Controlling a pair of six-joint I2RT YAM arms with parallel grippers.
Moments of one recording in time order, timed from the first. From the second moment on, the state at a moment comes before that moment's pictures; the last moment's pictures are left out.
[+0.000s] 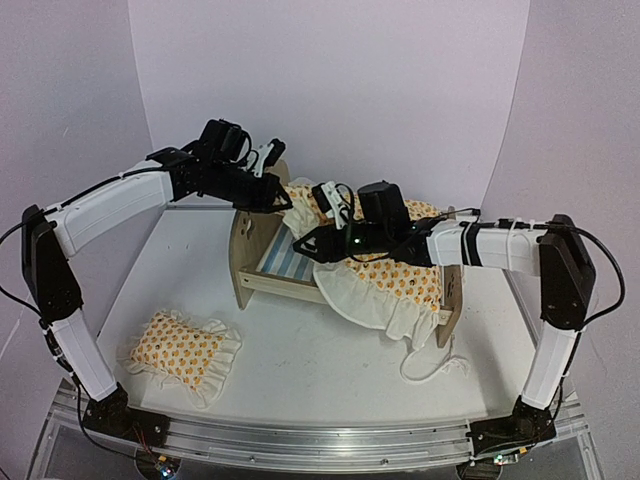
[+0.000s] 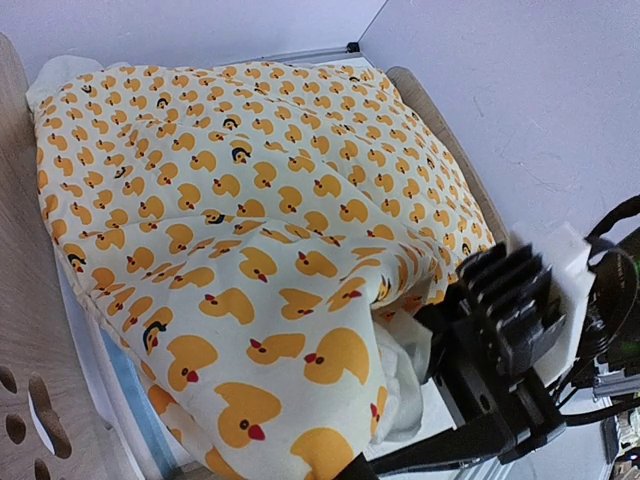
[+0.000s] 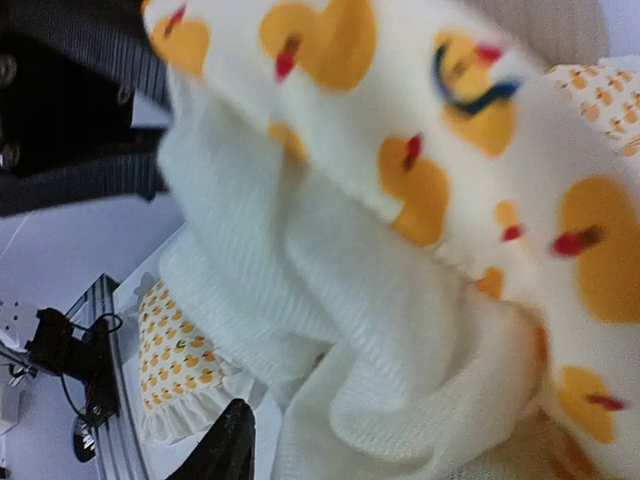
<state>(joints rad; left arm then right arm) -0.65 1.72 1.69 -0.58 0.34 -0.29 0.78 1.85 1.35 0.09 -0.40 0.30</state>
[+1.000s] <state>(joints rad) -0.62 1.10 0.85 0.06 0.36 -0.36 0.78 1.85 1.26 0.65 -0.57 1.09</state>
